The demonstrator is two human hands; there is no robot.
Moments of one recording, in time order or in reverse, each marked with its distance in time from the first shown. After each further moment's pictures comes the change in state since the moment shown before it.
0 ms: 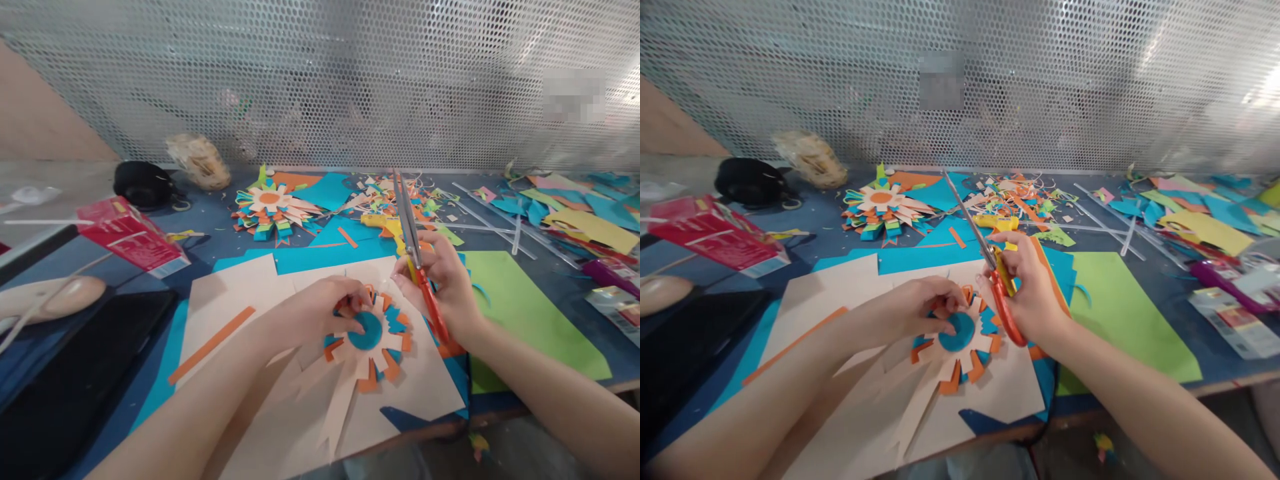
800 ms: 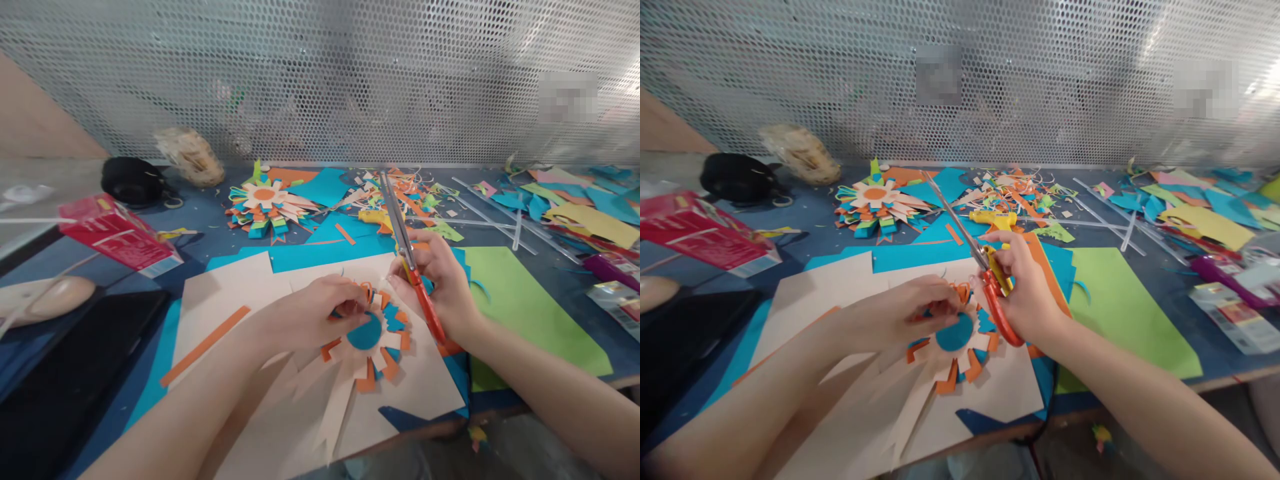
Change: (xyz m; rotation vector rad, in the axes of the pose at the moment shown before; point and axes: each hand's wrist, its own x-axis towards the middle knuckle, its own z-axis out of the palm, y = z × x) left_hand -0.006 0.019 -0.002 0.274 -0.040 0.077; right_hand -0.001 0.001 0.000 -0.106 -0.040 0.000
